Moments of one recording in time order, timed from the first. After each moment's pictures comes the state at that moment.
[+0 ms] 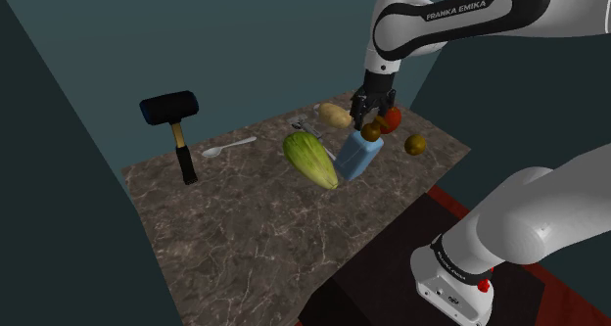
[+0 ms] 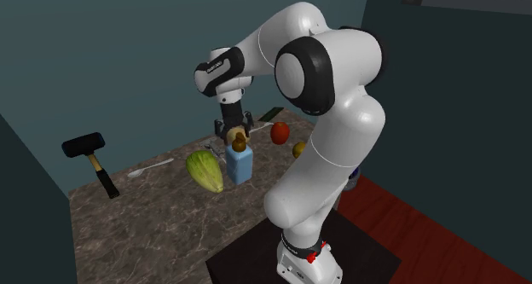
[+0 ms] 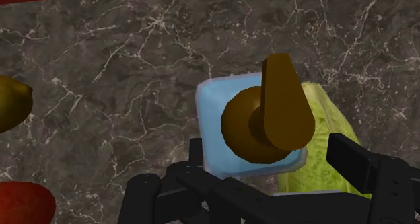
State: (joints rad) arm -0.07 -0.28 -0.05 -2.40 0.01 1.89 0.04
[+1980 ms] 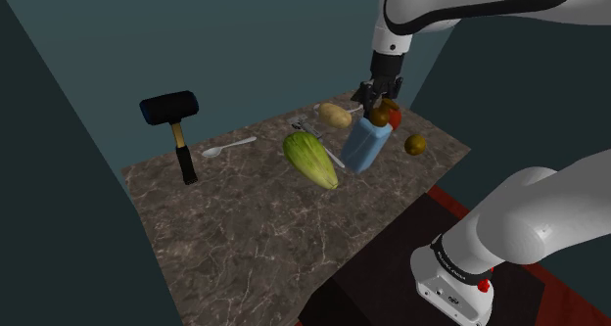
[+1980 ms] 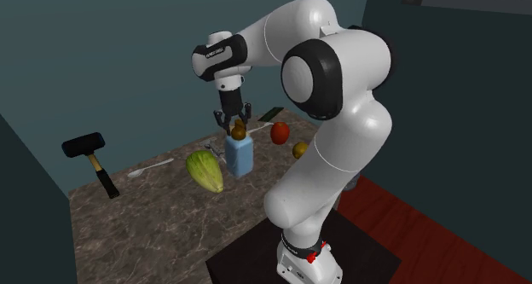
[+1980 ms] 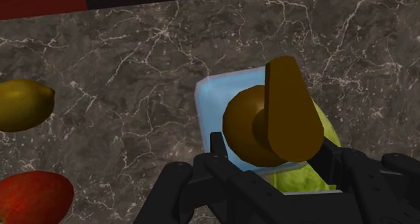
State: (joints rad) arm -0.07 -0.33 -0.05 -2.31 0.01 1.75 0.04
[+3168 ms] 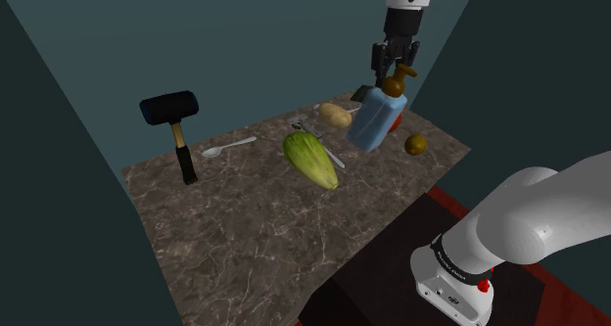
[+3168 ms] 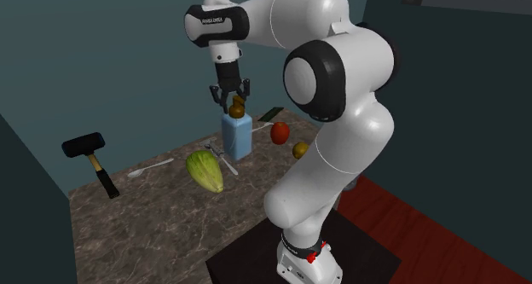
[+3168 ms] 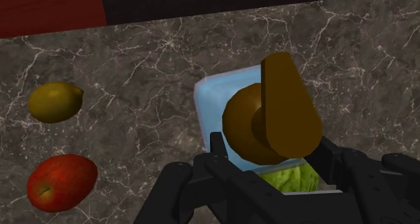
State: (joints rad) arm -0.07 -0.35 -0.05 -2.08 0.01 1.51 0.05
